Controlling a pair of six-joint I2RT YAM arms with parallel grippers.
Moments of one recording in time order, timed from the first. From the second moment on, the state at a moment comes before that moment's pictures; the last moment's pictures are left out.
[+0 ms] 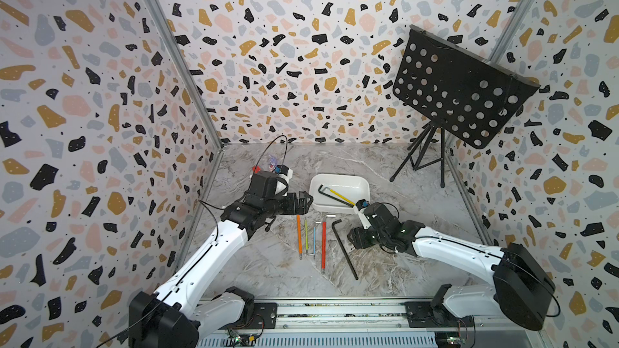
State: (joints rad) left arm -0.38 1.12 0.95 -0.52 0.28 -0.35; right arm 0.84 1.37 0.76 -0.31 -0.06 0.44
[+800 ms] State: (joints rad) left arm -0.38 1.08 0.95 -0.54 0.22 -0.35; right arm 0.98 1.70 1.00 -0.50 0.10 0.46
